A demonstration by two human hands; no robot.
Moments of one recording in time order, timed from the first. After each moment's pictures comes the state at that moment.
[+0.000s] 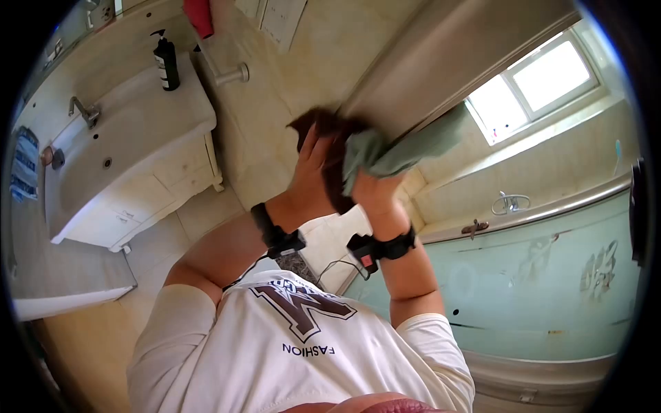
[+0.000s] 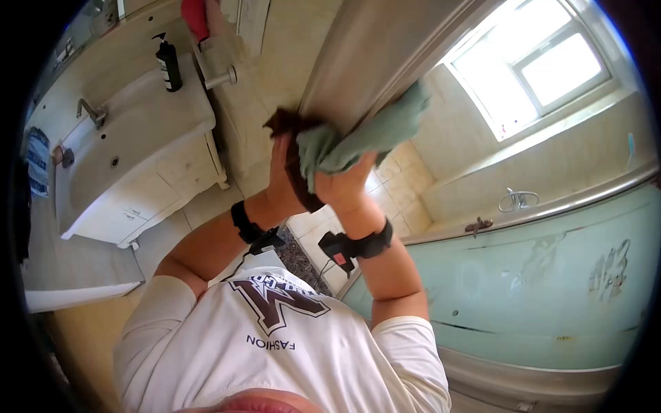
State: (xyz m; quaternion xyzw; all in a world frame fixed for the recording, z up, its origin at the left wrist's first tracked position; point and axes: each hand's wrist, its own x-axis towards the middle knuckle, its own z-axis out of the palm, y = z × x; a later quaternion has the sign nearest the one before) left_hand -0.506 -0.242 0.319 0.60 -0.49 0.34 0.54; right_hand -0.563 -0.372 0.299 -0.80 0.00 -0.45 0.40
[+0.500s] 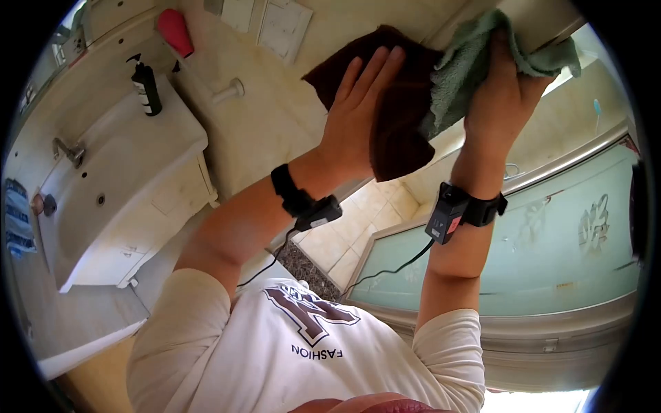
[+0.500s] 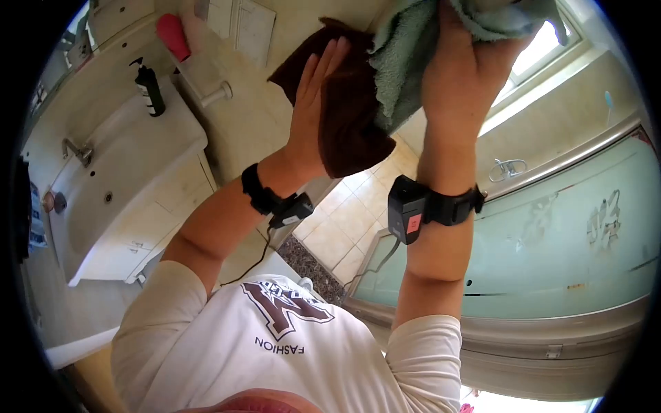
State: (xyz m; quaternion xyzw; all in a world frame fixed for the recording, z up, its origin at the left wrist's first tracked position) left_hand -0.467 -0.243 0.408 0.48 -0.54 0.33 0.61; right_hand -0.544 -0.312 0.539 -0.73 -0.04 -0.65 0.22
